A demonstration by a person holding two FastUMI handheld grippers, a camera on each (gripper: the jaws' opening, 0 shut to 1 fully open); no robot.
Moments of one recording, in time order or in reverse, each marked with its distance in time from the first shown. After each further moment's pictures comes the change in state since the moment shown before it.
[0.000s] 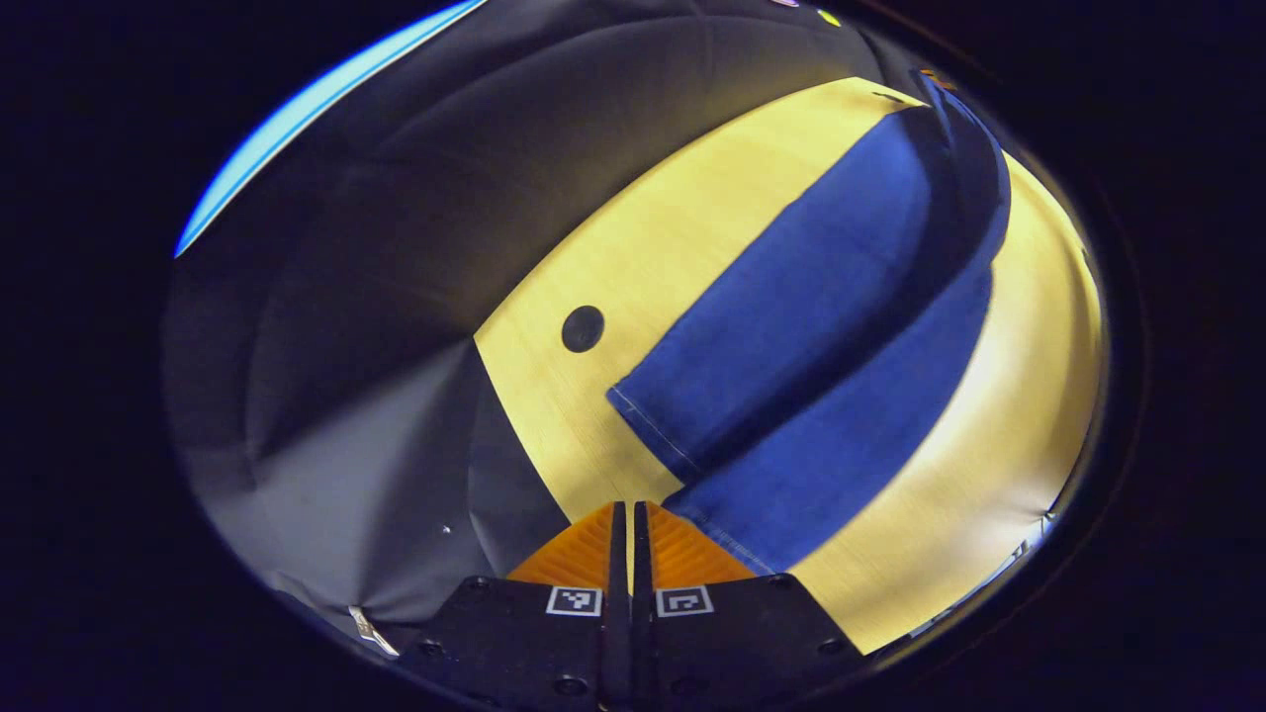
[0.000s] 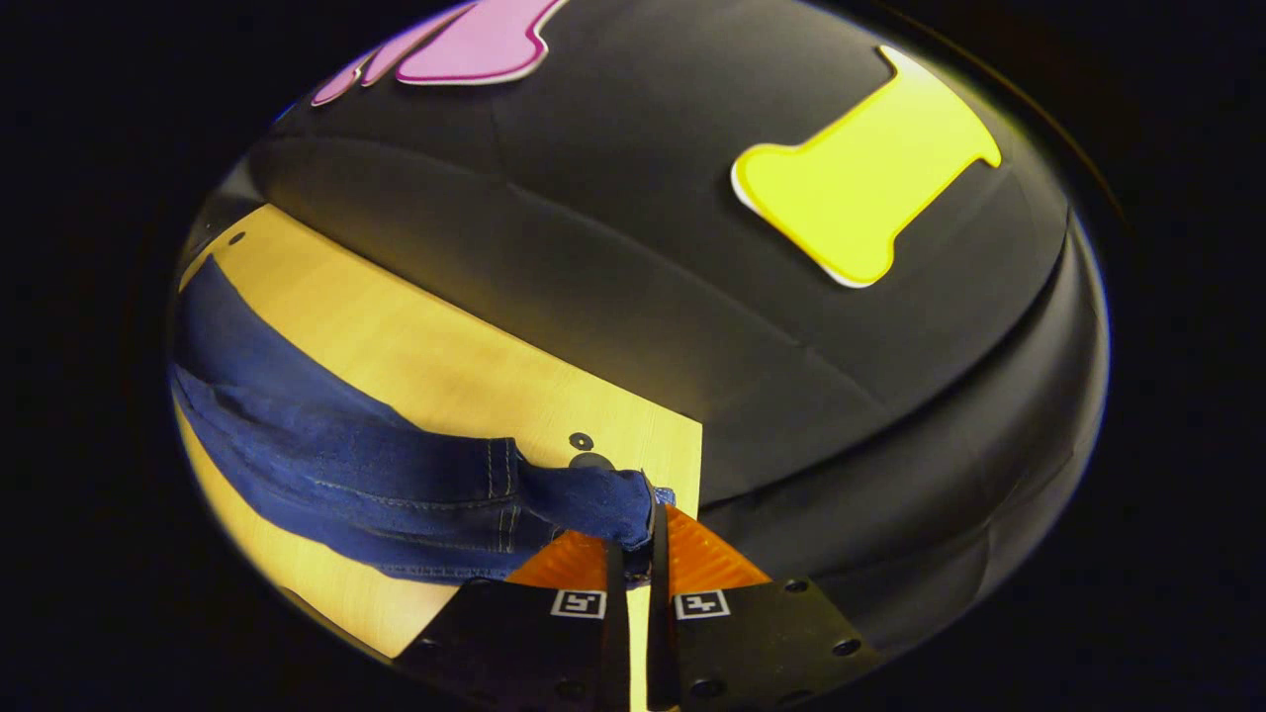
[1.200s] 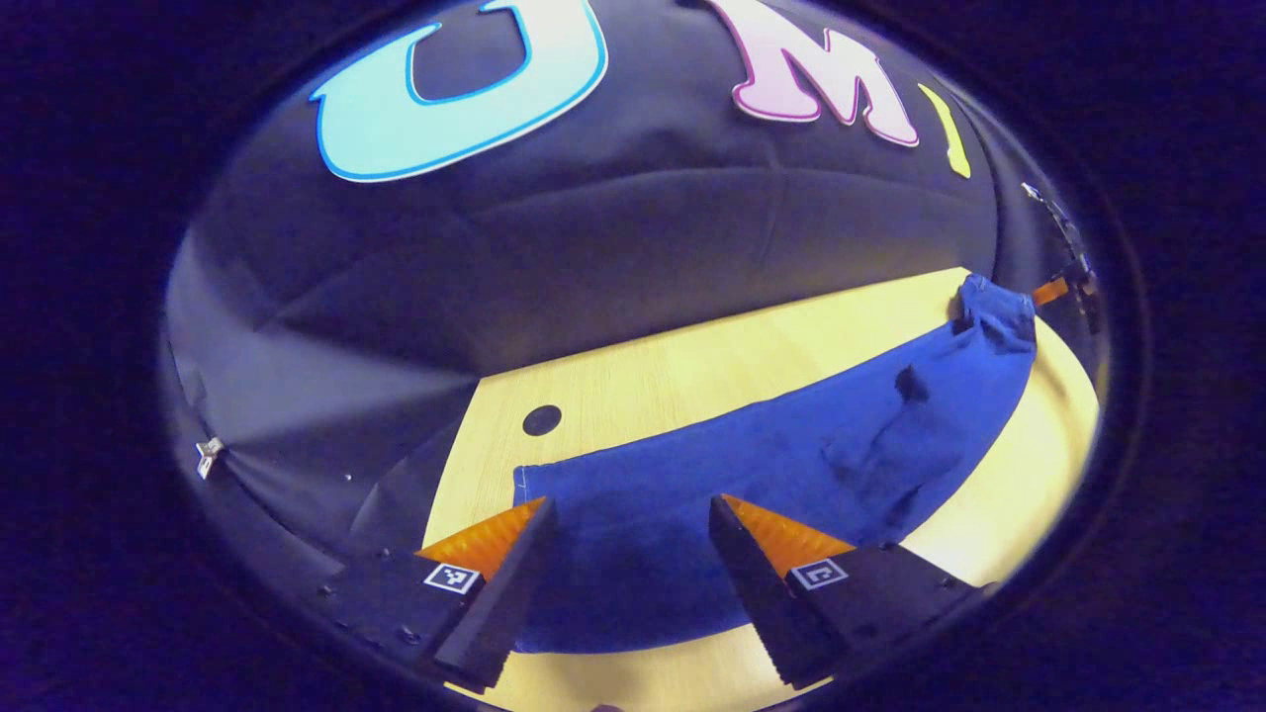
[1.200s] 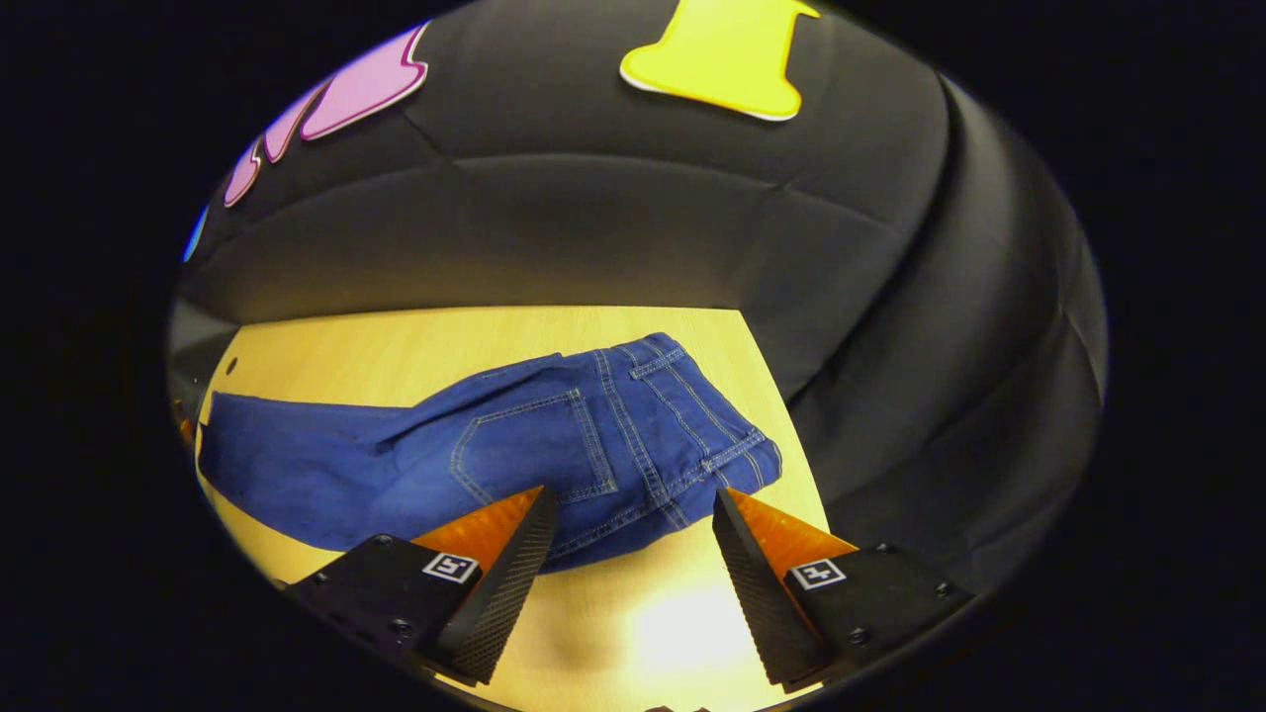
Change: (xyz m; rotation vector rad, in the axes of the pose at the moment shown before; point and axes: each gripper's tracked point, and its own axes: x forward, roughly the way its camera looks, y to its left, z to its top) left arm -0.090 -0.133 0.092 -0.587 -0.562 0.086; right arm -0.057 0.053 -0.062 0.458 0.048 0.086
